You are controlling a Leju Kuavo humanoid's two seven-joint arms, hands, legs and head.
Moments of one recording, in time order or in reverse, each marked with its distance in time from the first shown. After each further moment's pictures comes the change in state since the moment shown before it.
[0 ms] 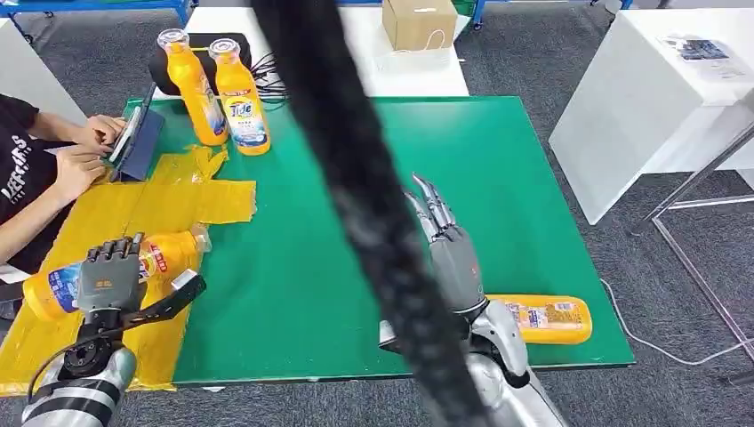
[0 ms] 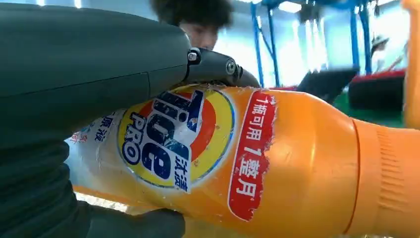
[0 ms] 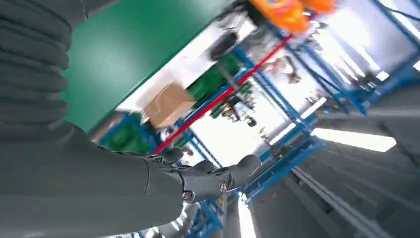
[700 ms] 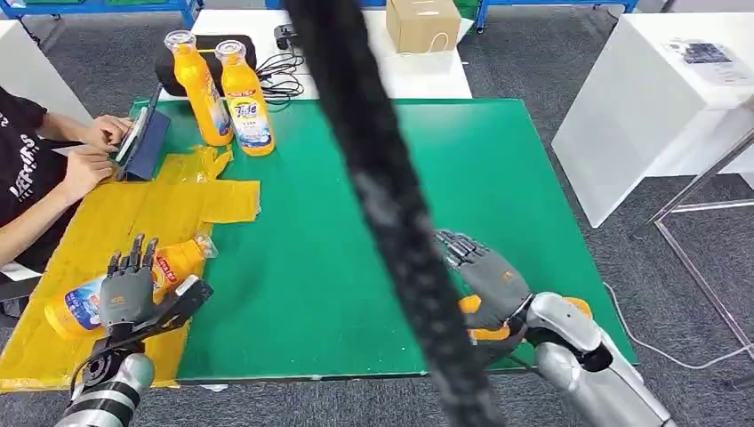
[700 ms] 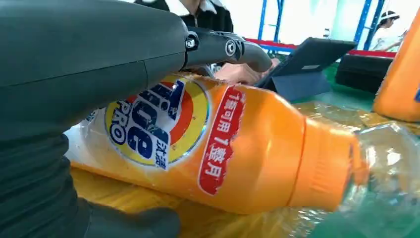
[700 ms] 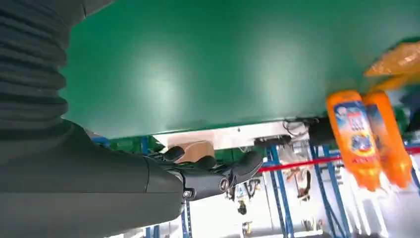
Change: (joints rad) left arm -0.026 -0.102 0.097 0.167 0.316 0.026 -0.282; right arm -0.018 -0.421 -0.009 0.079 -0.087 0.347 -0.089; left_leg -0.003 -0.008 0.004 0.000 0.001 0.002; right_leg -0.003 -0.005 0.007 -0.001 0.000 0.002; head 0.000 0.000
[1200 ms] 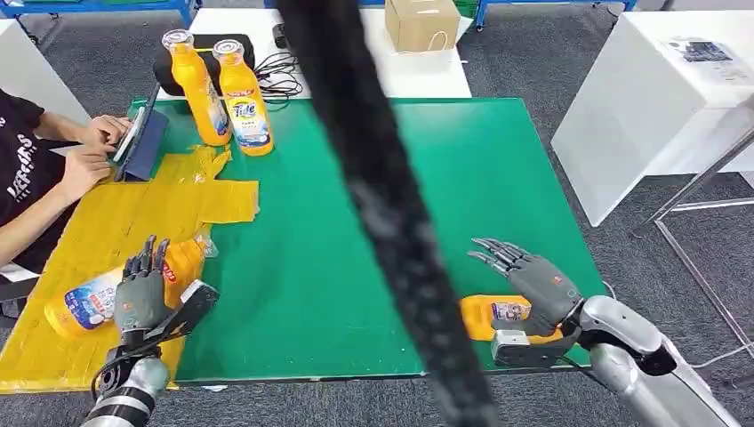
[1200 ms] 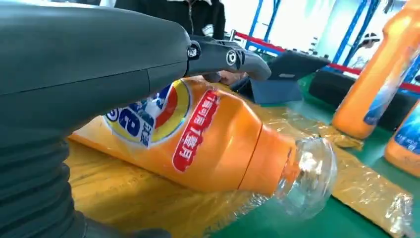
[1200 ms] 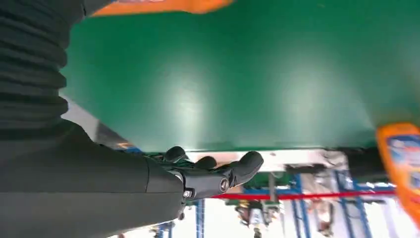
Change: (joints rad) left arm 0.049 -0.048 0.023 -0.051 0.185 0.087 -0.154; right arm 0.106 -0.164 -0.117 -0.011 -0.072 0.050 -0.025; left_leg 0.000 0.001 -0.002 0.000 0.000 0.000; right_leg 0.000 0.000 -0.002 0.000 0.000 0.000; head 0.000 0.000
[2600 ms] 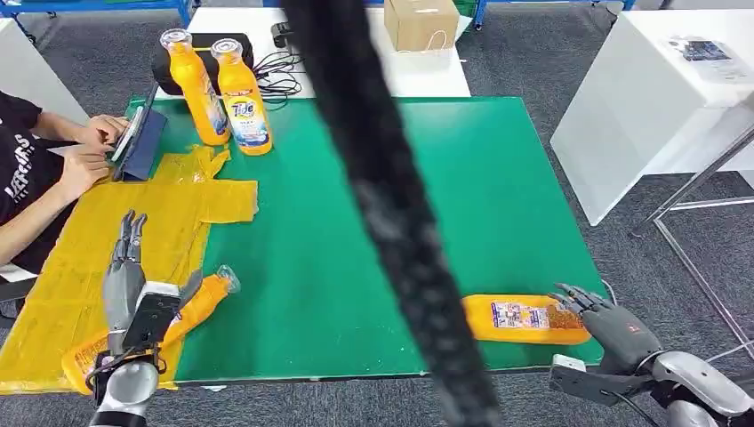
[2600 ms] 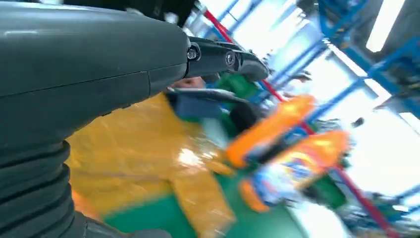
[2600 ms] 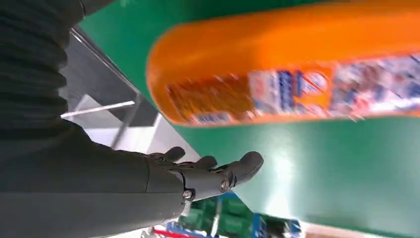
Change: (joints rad) left arm 0.224 -0.048 -0.069 -0.632 0.391 -0.233 -0.074; right arm 0.364 -0.076 -0.282 -0.025 0.003 0.045 0.177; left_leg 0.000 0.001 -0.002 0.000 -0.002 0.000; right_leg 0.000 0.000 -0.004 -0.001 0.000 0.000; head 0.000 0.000
